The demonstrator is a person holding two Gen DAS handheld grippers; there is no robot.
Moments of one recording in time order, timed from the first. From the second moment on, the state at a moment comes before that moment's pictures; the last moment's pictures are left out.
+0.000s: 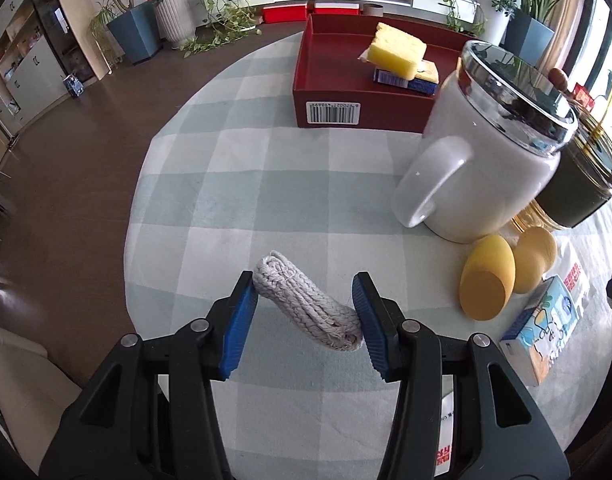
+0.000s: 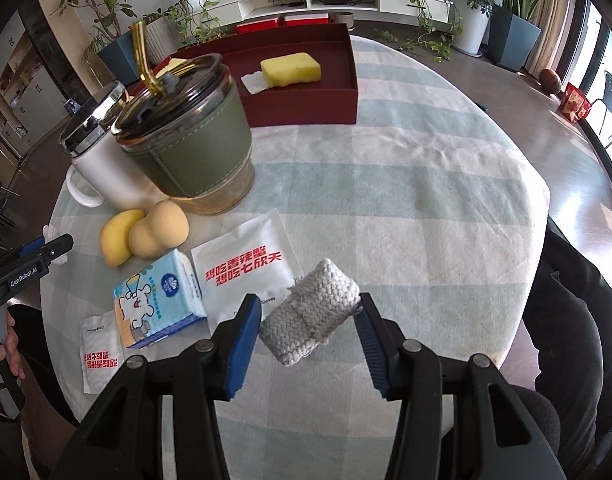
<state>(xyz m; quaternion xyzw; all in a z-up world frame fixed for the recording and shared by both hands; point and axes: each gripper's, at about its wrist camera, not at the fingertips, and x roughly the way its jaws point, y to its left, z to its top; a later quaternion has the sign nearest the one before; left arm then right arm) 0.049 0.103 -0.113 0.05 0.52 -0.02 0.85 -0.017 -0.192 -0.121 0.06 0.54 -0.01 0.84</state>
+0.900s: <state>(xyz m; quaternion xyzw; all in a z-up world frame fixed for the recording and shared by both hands) 0.190 0.120 -0.093 0.08 0.49 0.02 0.87 0.126 -0.247 -0.095 0.03 0.52 -0.03 0.85</state>
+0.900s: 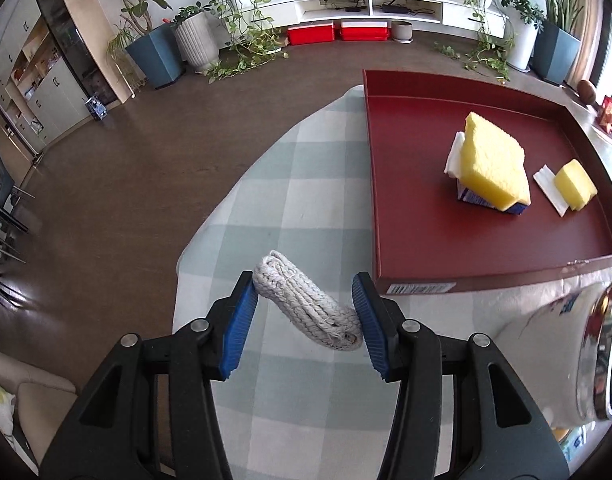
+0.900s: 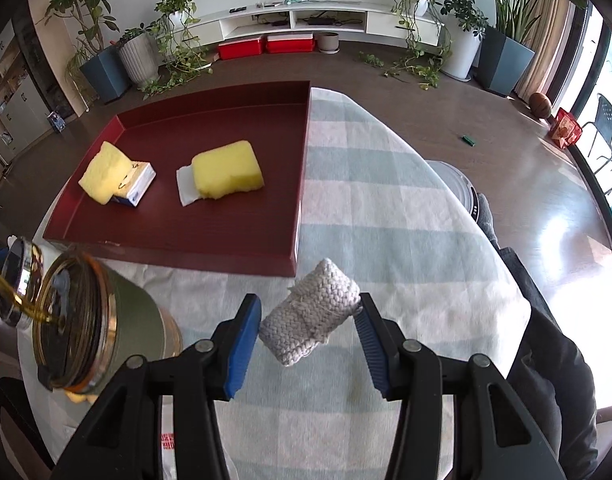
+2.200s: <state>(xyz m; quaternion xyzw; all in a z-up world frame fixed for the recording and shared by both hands) 0.257 0.024 -0.124 0.13 0.51 -0.11 0.84 0.231 -0.181 -0.151 0.03 0.58 0.08 0.81</state>
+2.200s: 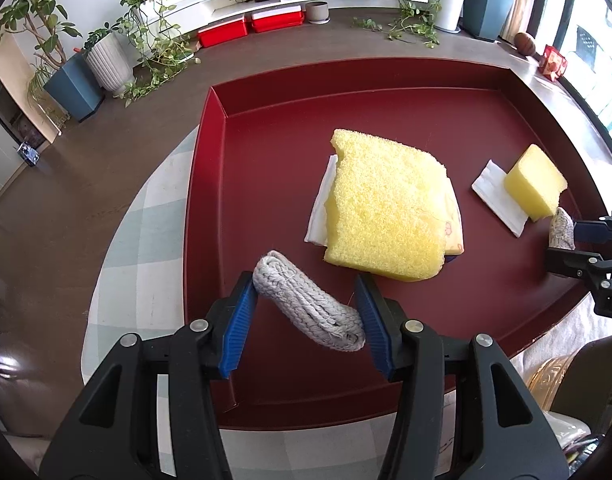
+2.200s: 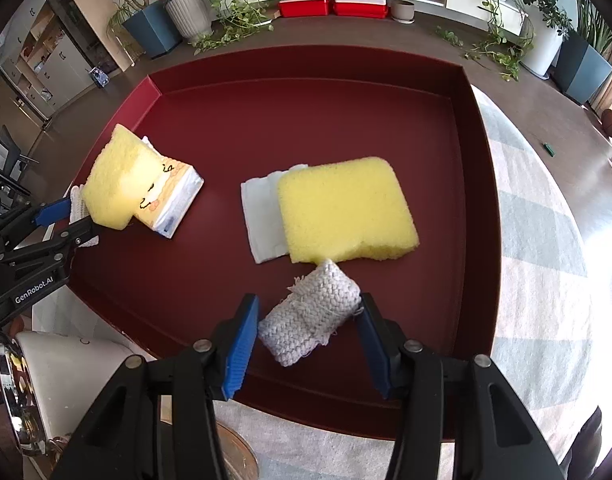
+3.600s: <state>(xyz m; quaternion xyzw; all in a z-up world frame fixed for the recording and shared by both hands) 0.204 0.099 -0.060 0.10 0.44 0.00 0.89 0.158 -0.241 -0.103 0.07 0.55 -0.01 0.83</state>
